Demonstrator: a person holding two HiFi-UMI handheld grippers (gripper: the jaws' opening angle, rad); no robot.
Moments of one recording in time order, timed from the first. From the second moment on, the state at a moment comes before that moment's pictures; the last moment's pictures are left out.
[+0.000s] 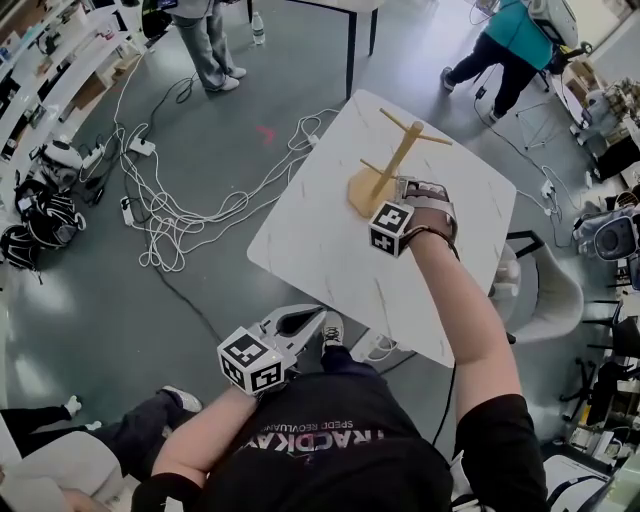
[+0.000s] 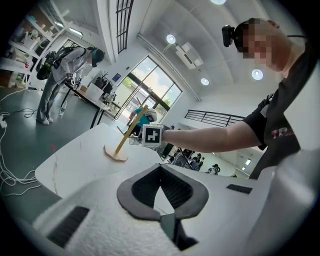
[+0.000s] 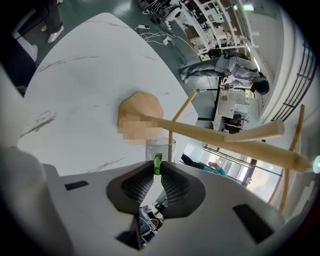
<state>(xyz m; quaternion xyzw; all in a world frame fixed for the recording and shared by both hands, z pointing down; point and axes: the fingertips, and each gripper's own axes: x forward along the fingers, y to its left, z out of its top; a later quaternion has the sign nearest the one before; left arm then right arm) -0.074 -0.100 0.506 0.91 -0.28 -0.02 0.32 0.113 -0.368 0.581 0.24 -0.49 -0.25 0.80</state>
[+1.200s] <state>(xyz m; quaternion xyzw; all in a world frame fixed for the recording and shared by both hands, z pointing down) -0.039 -0.088 0.487 0.93 -0.22 0.00 0.29 0.048 -0.222 0.475 0.38 -0.87 0.10 0.29</state>
